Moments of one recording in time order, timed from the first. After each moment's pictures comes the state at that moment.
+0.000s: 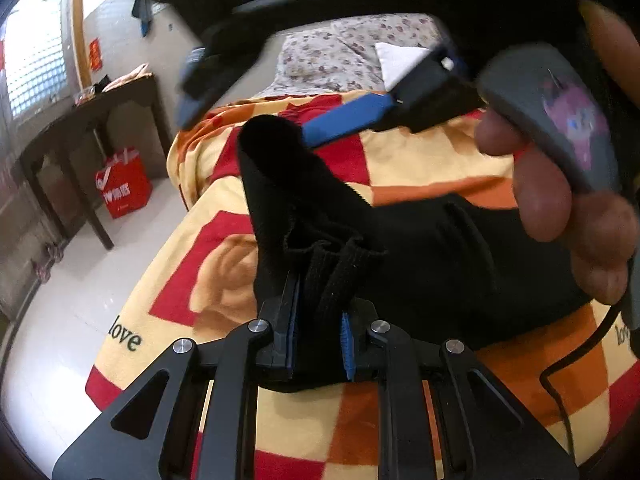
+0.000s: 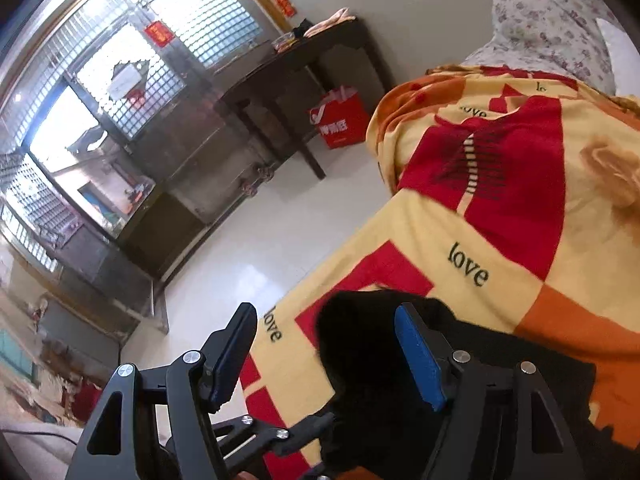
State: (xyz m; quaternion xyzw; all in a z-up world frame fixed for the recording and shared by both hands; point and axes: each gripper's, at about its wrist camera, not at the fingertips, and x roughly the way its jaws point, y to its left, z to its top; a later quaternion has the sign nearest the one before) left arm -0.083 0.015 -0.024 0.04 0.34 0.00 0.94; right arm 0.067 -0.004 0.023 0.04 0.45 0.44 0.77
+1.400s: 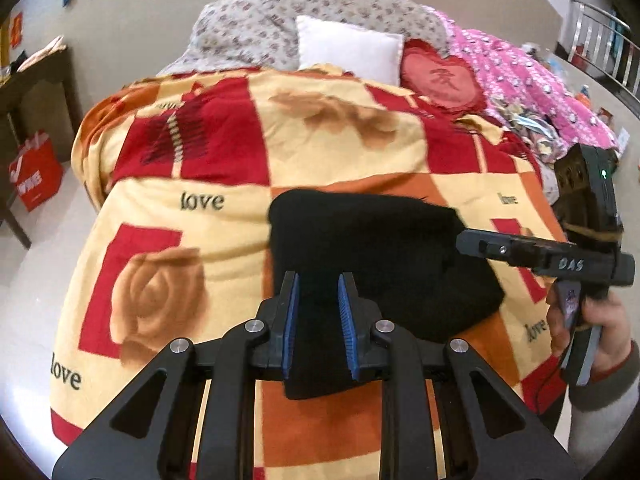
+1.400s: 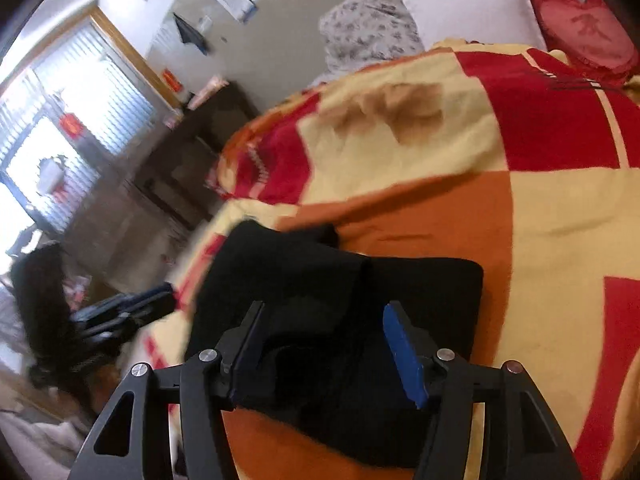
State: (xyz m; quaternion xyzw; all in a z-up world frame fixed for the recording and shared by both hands) left arm -0.033 0.004 -0.006 -0.01 0.41 -0.16 0.90; right arm 0.016 -0.235 -0.037 0.14 0.43 0.25 0.86
